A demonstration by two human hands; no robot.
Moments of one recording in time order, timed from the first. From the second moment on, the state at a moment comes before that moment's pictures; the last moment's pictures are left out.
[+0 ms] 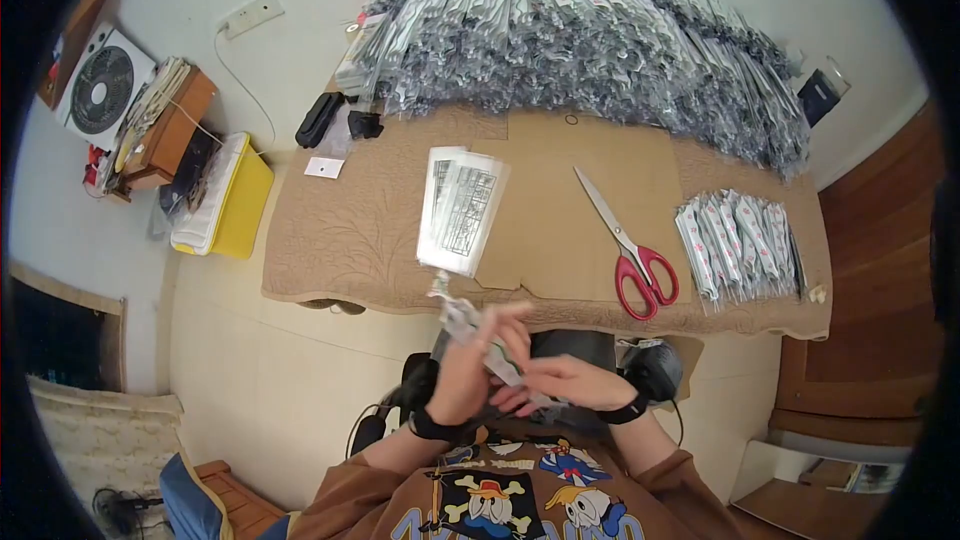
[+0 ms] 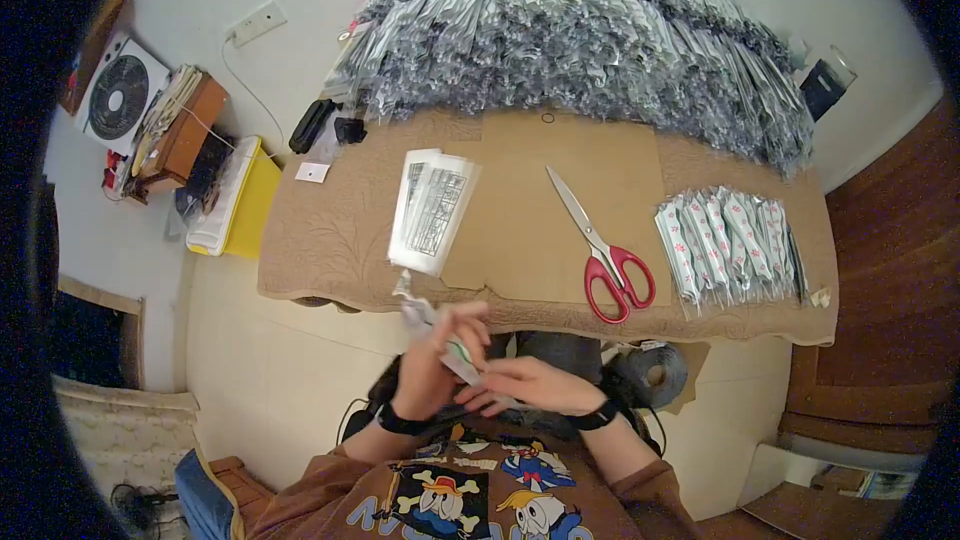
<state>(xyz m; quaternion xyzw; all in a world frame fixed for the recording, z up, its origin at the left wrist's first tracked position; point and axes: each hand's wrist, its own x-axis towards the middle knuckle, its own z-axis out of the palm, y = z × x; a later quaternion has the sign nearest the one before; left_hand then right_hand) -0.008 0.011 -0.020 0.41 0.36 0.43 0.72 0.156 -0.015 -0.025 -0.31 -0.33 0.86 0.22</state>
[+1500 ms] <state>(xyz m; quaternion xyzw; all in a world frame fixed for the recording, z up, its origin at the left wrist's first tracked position) -0.213 0.079 -0.009 0.59 0.66 0.45 0.10 0.171 0.006 0.016 -0.40 -0.66 0.51 0.38</state>
